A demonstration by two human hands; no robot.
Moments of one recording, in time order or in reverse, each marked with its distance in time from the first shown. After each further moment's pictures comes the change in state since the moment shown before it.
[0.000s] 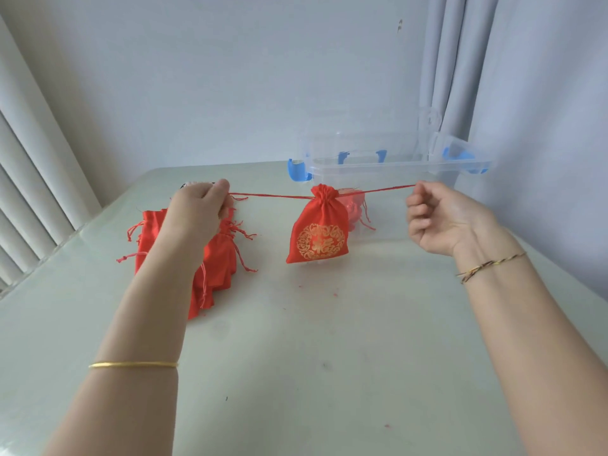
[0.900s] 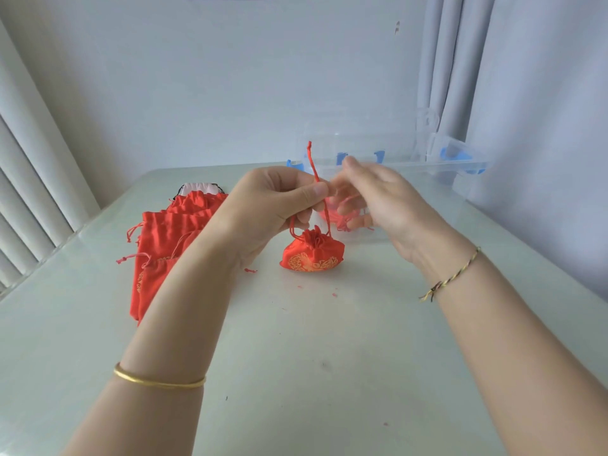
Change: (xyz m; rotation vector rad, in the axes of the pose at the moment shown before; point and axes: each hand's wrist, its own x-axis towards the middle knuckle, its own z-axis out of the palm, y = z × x) left_hand -0.051 0.057 0.038 -0.225 -0.524 0.151; right_hand -0.044 0.024 0.065 -0.734 -0.233 -0.524
